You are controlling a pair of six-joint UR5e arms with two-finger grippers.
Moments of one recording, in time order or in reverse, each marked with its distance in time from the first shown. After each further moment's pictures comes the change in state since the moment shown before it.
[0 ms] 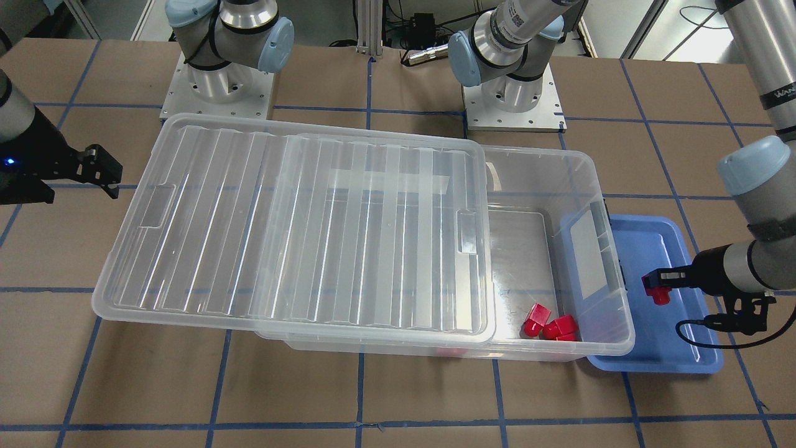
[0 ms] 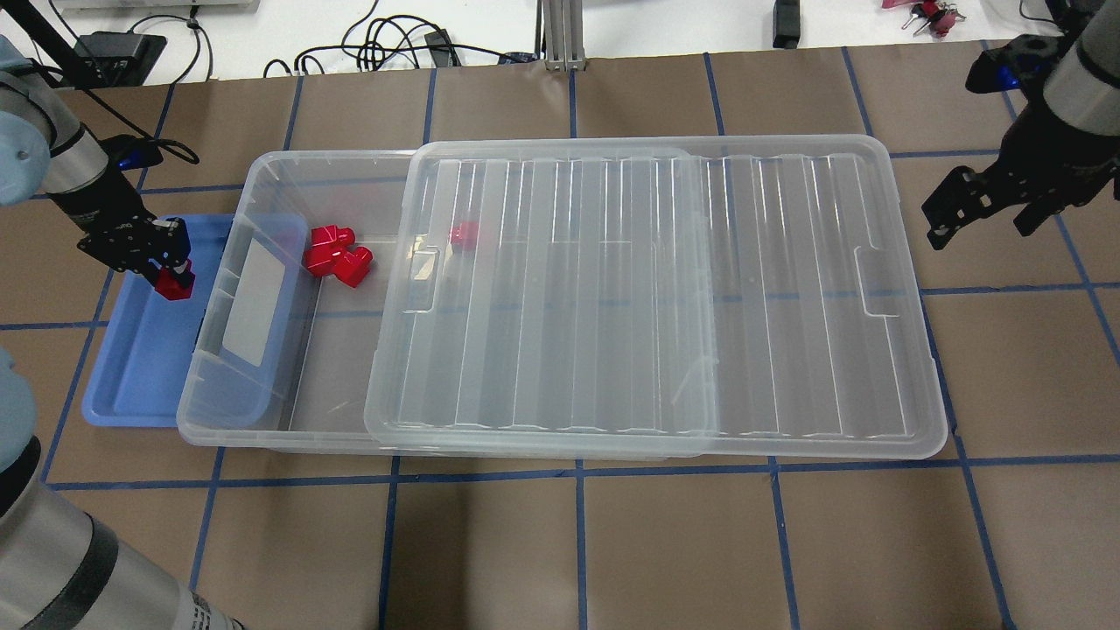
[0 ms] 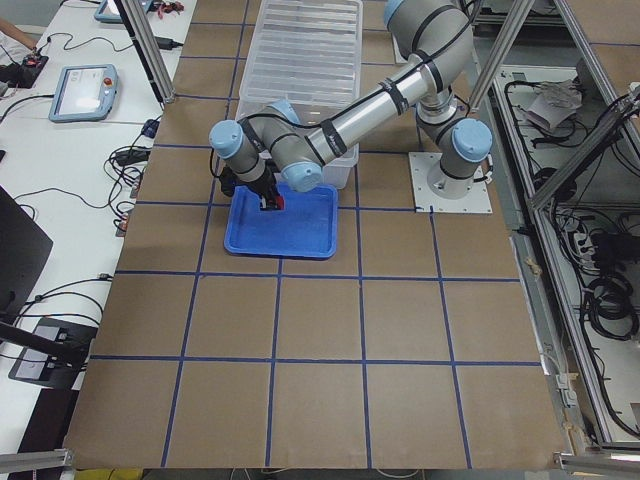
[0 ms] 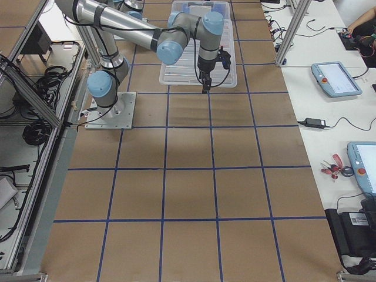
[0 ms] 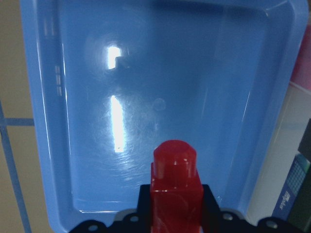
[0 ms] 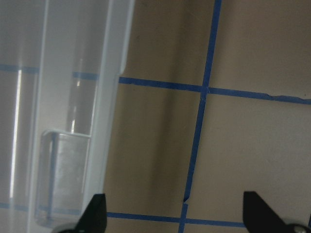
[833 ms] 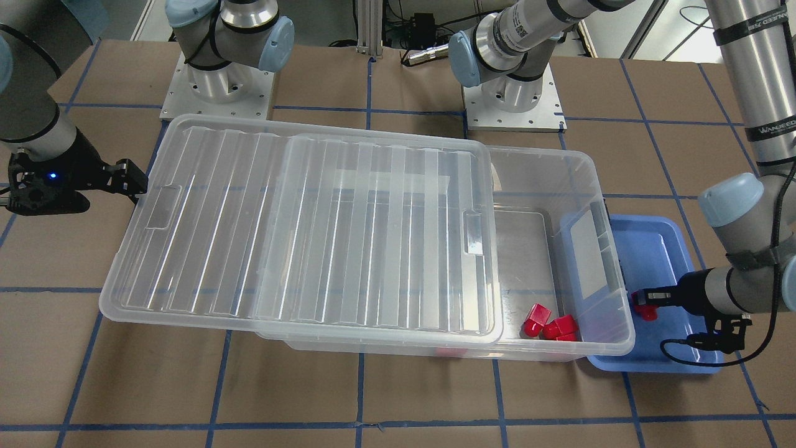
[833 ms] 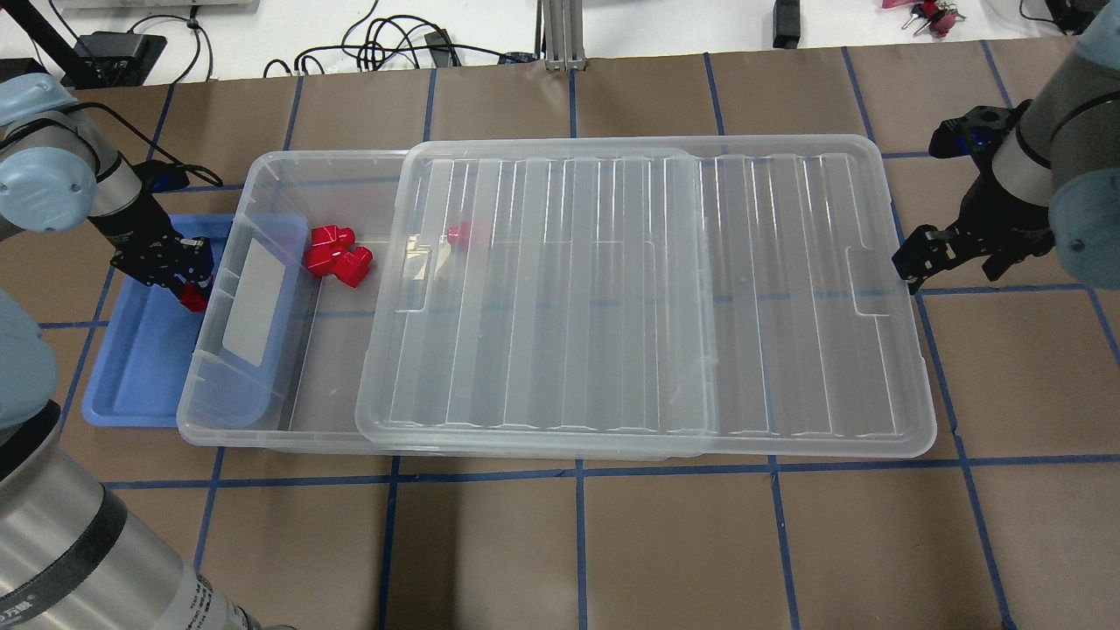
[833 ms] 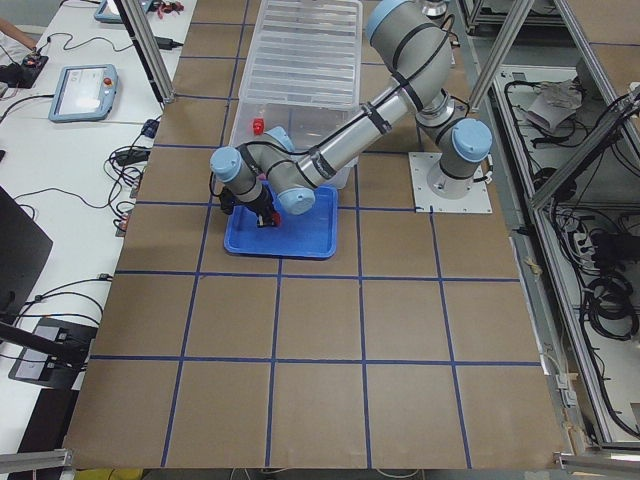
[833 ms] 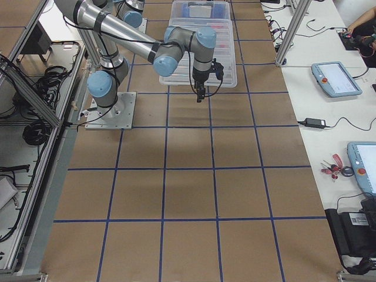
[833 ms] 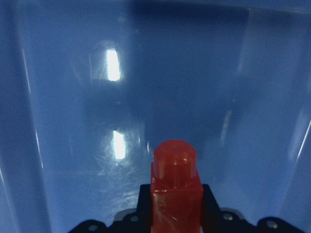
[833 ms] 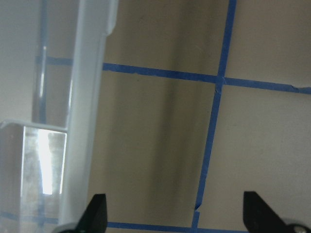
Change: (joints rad) left arm 0.002 -0.094 -0.005 0.084 0.001 0.004; right arm 0.028 -0.001 0.105 -0.100 0.005 0.027
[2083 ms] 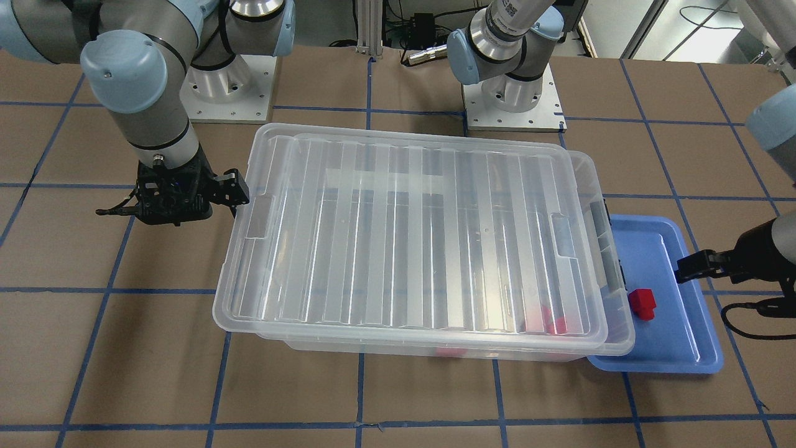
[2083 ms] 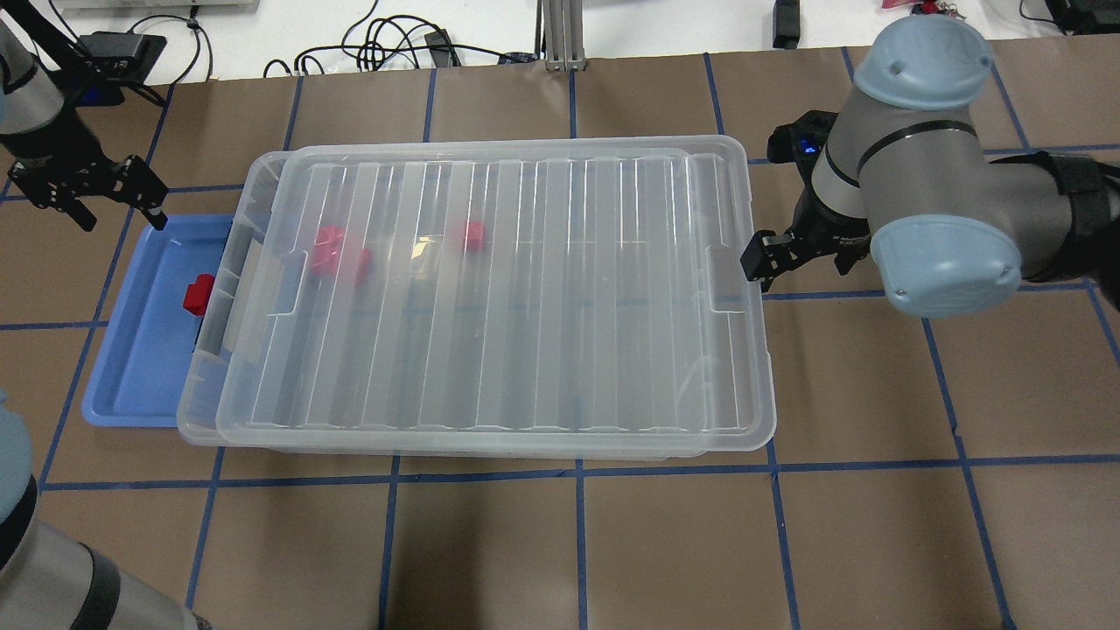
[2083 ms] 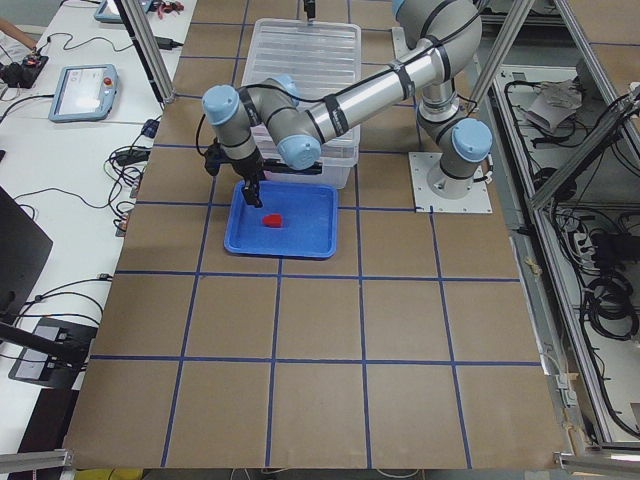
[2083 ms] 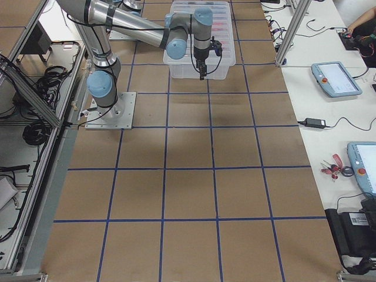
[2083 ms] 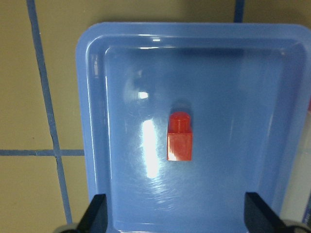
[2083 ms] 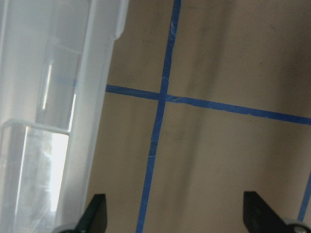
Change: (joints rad) left arm -0.053 0.212 0.130 -0.162 0.022 -0.005; right arm 0.306 0.043 -0.003 -0.101 0.024 0.251
